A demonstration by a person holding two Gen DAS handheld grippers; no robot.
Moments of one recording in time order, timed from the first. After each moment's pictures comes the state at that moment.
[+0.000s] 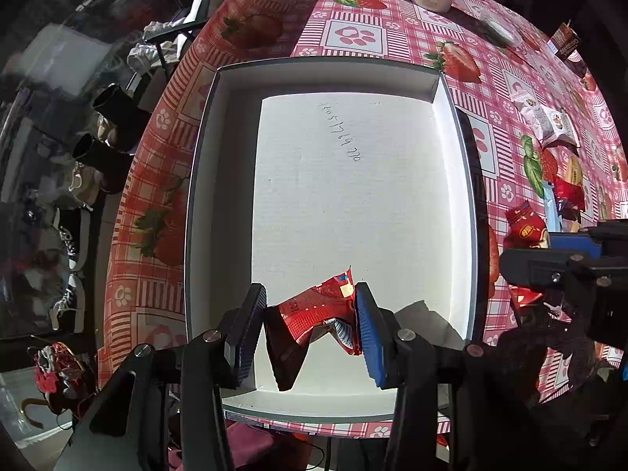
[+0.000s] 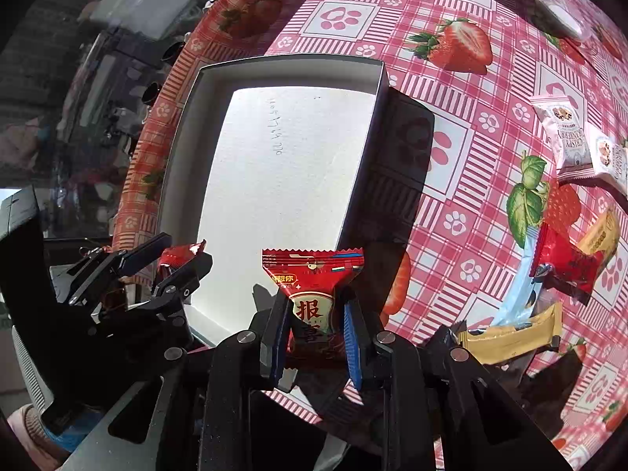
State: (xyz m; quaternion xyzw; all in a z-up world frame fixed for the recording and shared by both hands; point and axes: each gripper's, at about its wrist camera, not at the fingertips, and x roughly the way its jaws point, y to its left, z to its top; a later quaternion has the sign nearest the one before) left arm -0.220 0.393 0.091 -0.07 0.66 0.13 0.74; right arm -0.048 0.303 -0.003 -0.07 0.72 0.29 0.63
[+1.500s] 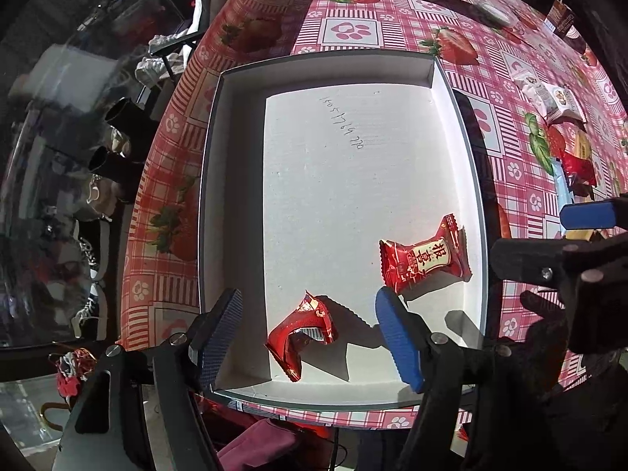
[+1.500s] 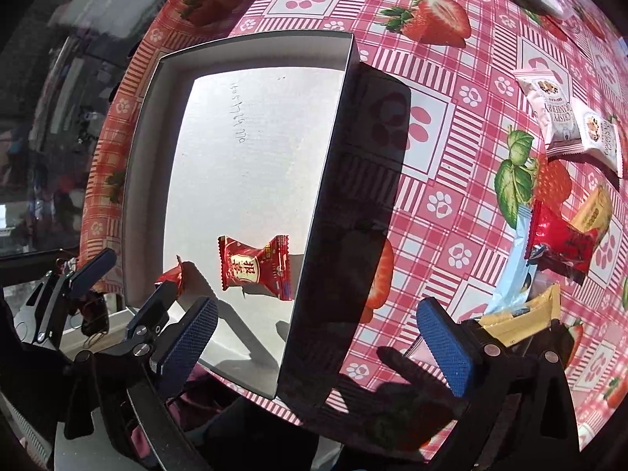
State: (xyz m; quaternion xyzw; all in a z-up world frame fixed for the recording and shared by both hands) left arm -0.233 0.366 0.097 -0.01 0.66 0.14 0.74; right arm -0.030 0.281 -0.035 -0.10 0.72 0.24 0.64
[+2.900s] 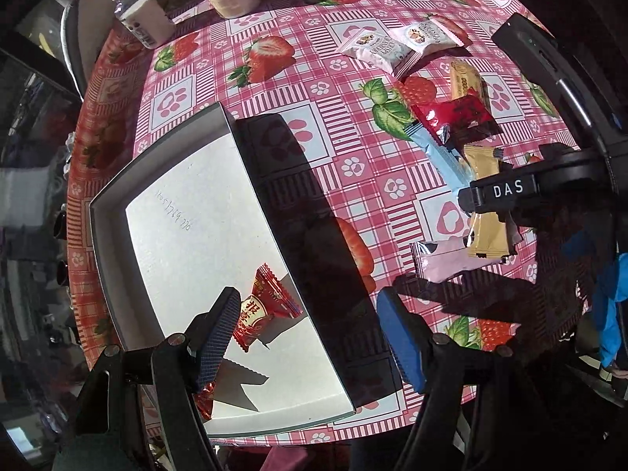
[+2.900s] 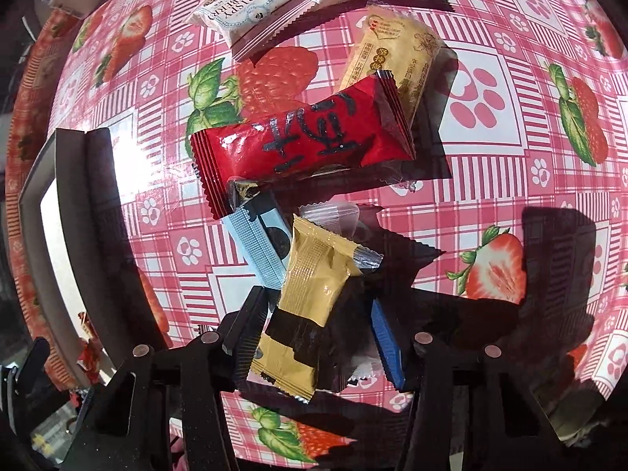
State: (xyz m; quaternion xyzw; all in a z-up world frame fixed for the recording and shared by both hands) left arm -0.181 0.230 0.097 0.11 0.66 -0.02 0.74; right arm 0.011 0.083 -0.051 0.03 0.74 0.05 0.67
